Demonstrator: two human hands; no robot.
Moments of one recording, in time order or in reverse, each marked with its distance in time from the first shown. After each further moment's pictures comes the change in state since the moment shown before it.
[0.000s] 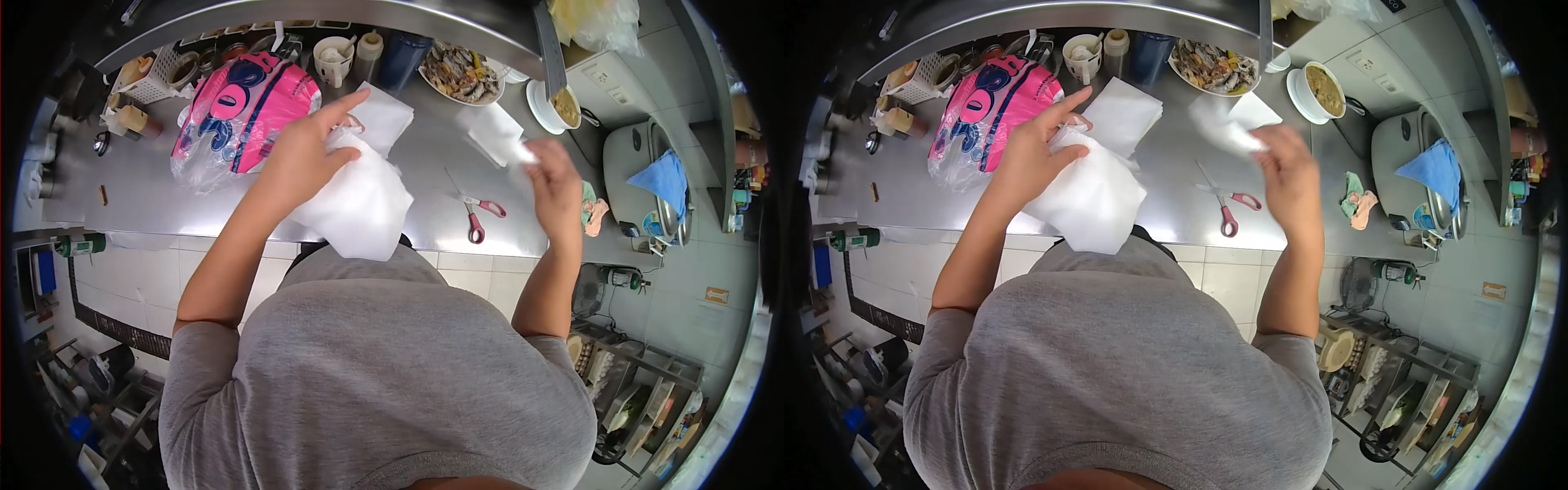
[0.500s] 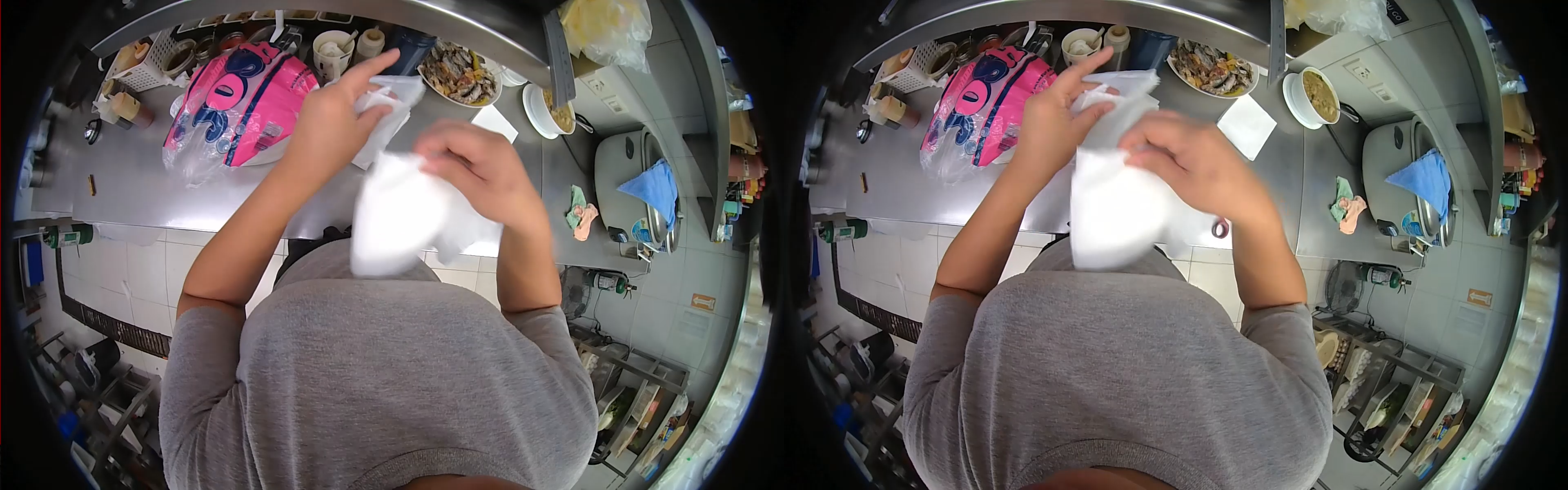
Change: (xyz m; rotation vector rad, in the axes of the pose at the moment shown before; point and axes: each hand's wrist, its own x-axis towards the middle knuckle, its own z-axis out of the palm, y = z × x) left_hand 0.032 0.009 0.023 -0.012 0.264 0.148; right_hand 0.043 -0.067 0.045 0.396 -0.508 -0.232
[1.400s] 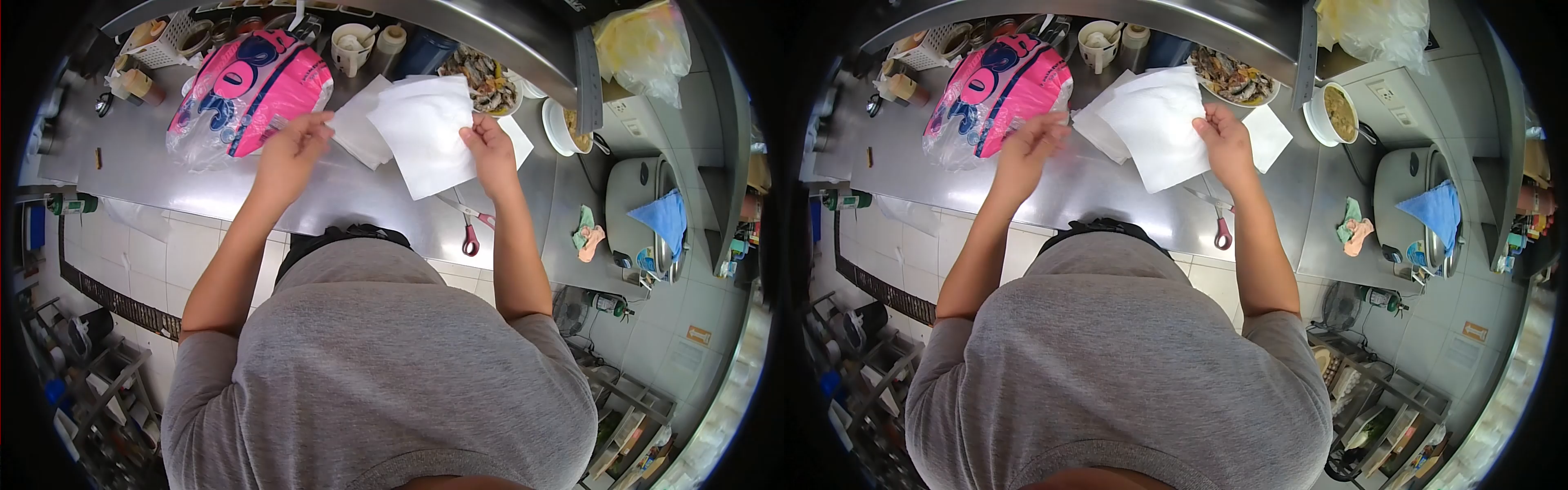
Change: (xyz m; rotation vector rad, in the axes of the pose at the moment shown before) left_hand -0.062 -0.075 -0.017 -0.229 0.011 -0.394; right_hand -0.005 0.146 0.024 0.386 0.366 0.465
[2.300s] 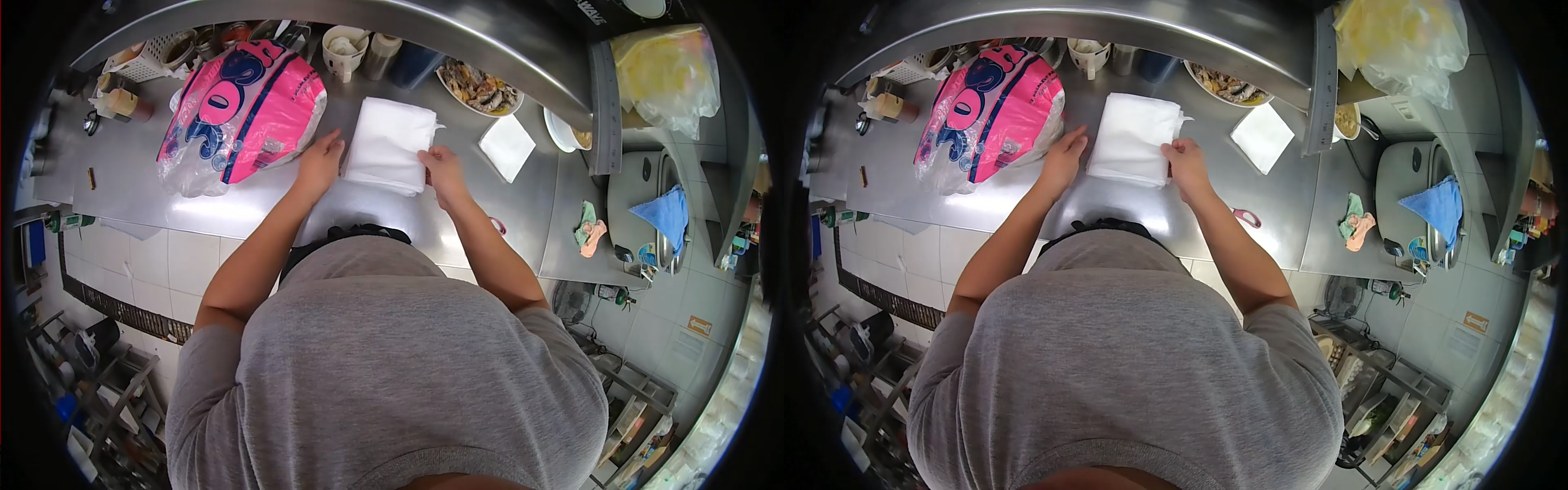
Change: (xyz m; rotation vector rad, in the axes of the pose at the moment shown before) left_hand 0.051 -0.126 0.054 0.150 0.054 -0.197; right_hand 0.013 0.100 0.056 0.160 0.135 0.484
